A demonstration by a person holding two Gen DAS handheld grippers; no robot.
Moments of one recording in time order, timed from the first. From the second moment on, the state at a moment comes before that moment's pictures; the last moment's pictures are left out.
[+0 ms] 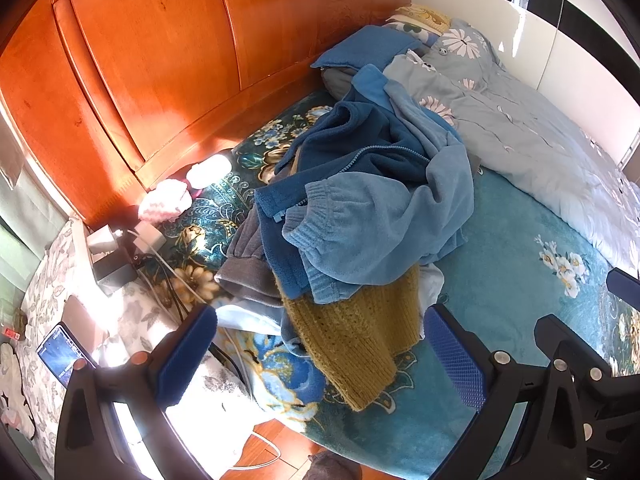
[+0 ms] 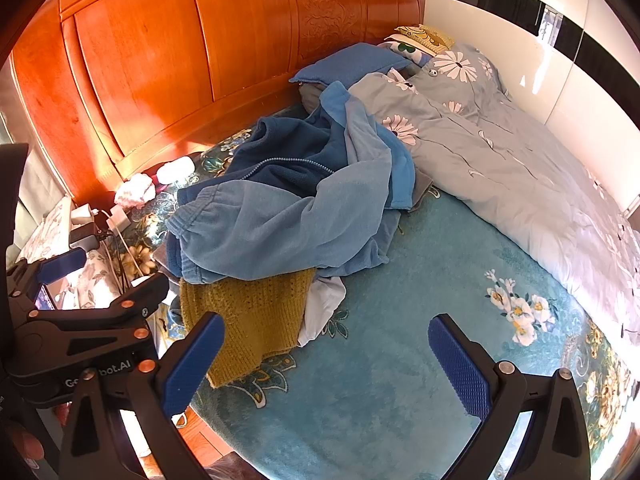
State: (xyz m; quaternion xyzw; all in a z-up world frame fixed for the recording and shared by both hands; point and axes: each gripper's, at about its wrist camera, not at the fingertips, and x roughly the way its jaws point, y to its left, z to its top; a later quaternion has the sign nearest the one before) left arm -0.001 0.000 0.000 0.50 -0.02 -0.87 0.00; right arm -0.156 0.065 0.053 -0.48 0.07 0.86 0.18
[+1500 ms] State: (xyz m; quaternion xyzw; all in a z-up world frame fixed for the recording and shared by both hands) left arm 0.021 0.056 0.030 0.49 -0.01 -0.87 0.05; right arm -0.128 0.110 0.079 -0.46 0.04 0.88 0.11
